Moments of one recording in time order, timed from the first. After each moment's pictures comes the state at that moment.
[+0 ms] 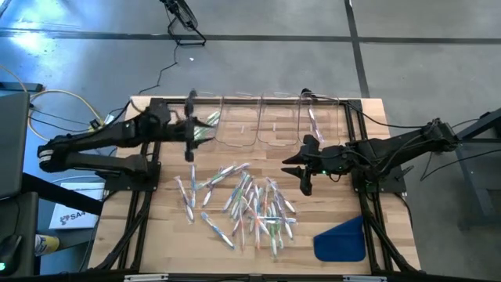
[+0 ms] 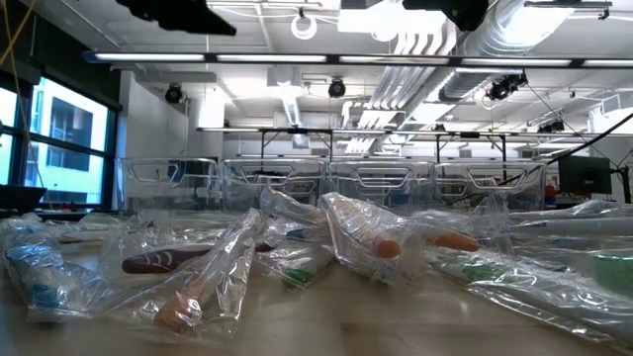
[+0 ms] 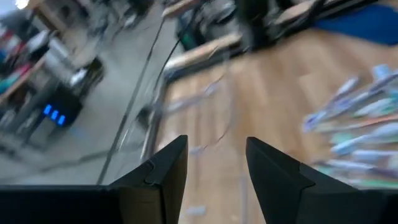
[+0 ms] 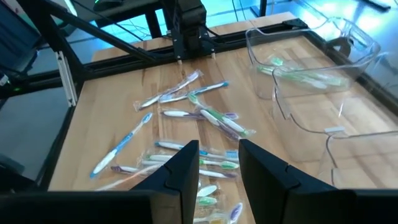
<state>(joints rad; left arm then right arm) 0.23 0.80 0.82 -0.28 0.03 0.50 0.26 1.13 0.97 -0.30 0.32 0.33</state>
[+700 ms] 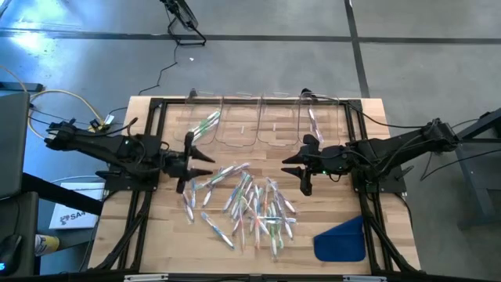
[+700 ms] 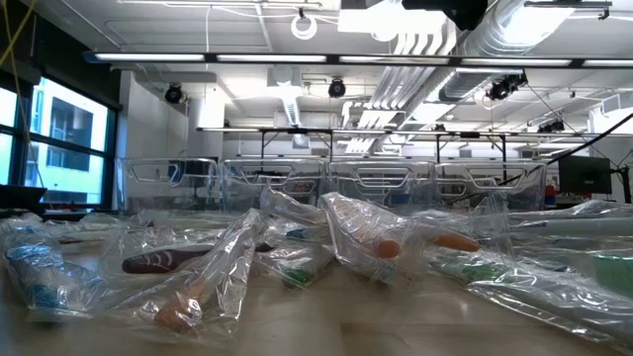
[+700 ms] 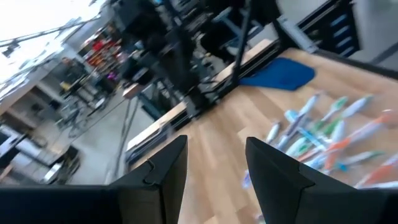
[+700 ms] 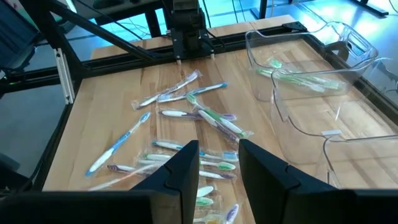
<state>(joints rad) -0.23 0.77 0.75 -0.11 -0.14 0.60 0.26 1.13 0.97 -0.30 0.32 0.31</state>
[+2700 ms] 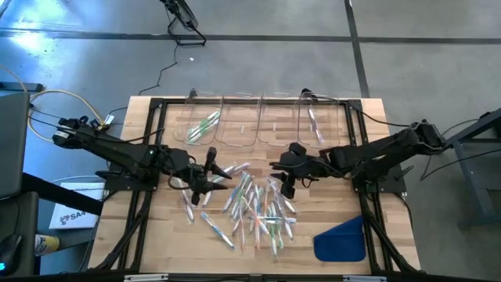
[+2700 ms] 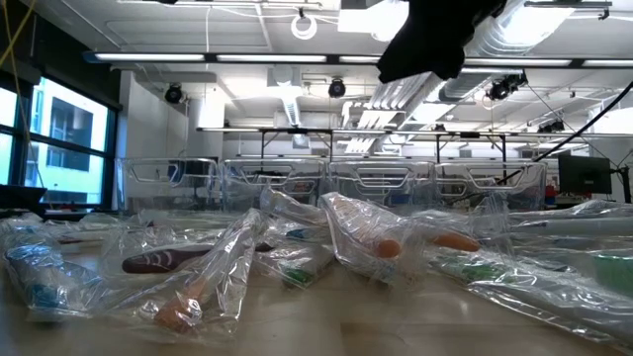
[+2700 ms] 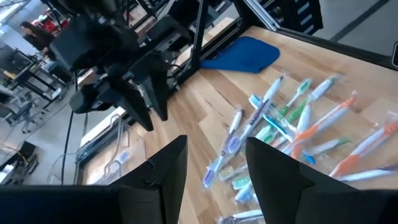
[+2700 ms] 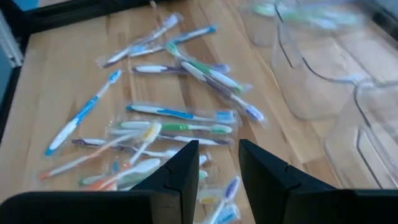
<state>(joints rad) -0.25 1.04 0.77 0.00 -0.08 0.58 0.21 1.36 0.97 -0.29 0.28 0.42</state>
